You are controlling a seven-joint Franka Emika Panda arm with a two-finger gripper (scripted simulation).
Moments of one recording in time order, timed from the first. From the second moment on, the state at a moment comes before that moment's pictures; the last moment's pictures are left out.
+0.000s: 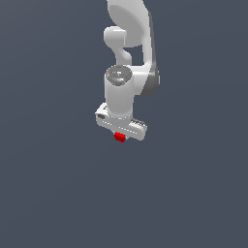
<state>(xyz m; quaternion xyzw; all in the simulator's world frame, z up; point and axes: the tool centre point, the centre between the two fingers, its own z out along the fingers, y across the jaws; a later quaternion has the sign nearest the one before) -0.001 -0.013 0.147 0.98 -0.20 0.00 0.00</state>
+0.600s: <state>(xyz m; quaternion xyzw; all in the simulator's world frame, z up) 0.017 0.001 0.280 0.98 -0.20 0.00 0.00</state>
